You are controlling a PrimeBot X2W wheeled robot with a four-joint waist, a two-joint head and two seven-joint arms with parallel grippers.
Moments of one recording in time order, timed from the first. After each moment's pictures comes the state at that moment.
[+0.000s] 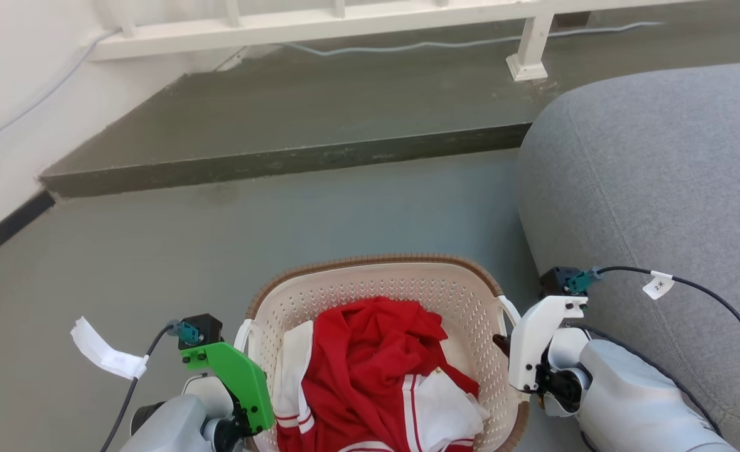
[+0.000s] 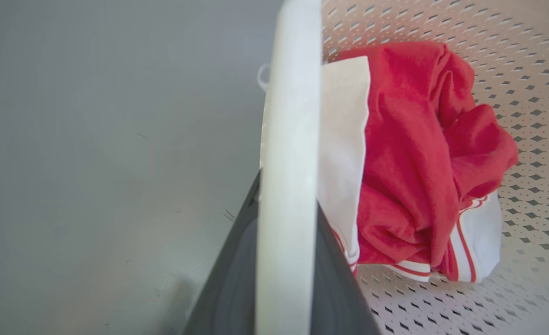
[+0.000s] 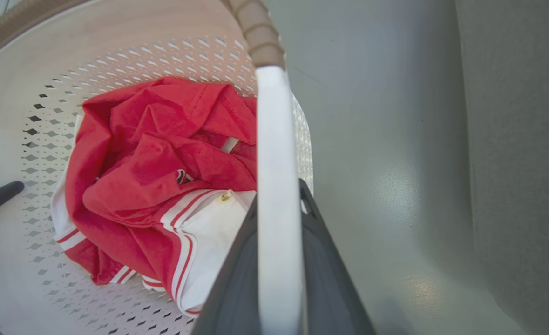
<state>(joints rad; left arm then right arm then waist) -0.52 0.02 -0.75 1.12 -0.98 -0.11 0.14 -0.54 -0.06 0.76 1.12 0.88 0.12 0.19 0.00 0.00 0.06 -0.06</state>
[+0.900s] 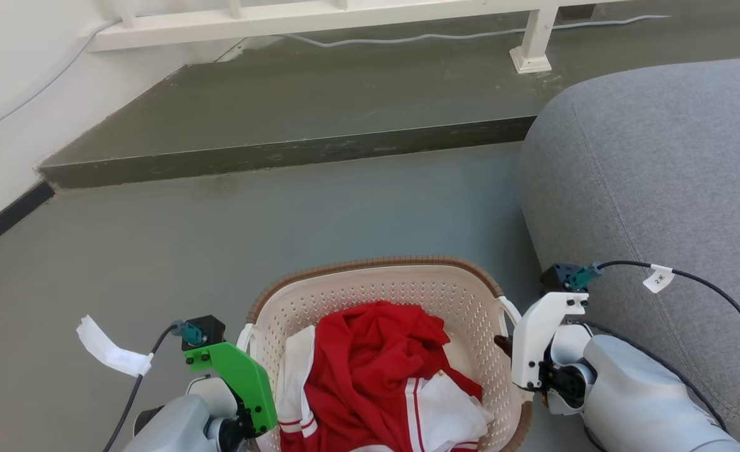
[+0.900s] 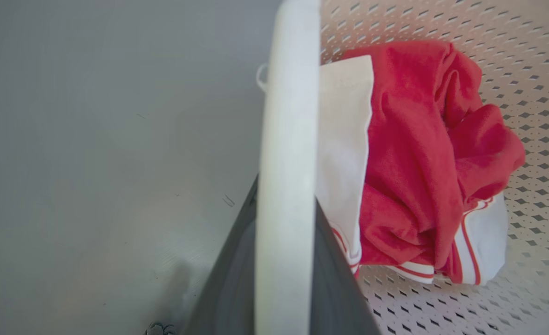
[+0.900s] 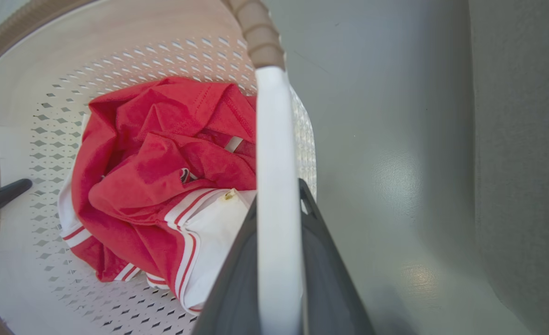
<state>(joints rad) -0.51 0.02 -0.79 1.10 -1.04 -0.06 0.18 -0.54 -0.09 0.80 1.08 0.93 0.11 0.24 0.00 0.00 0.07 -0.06</state>
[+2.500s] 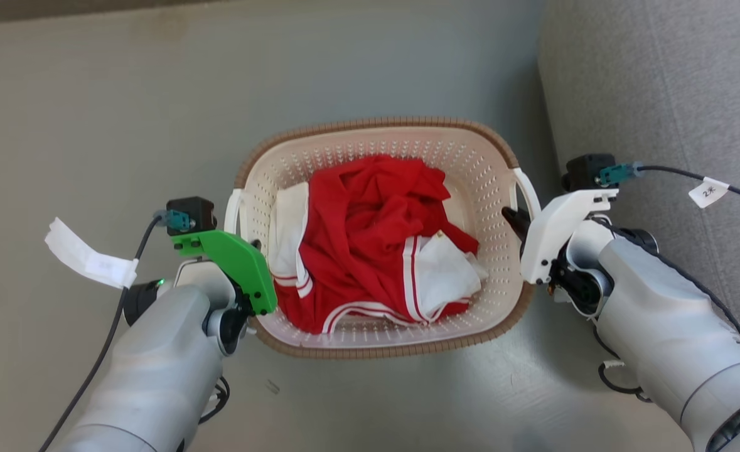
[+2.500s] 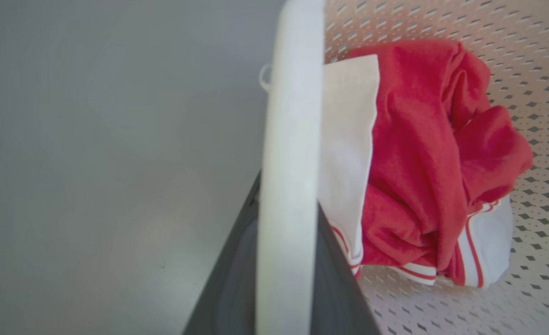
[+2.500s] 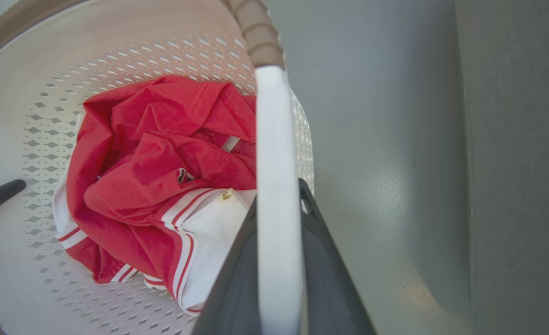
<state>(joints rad) -0.75 0.02 -0.81 1.07 -1.02 -0.01 0.03 -0.74 -0.16 0.82 1.00 0.94 0.11 0.08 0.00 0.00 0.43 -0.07</state>
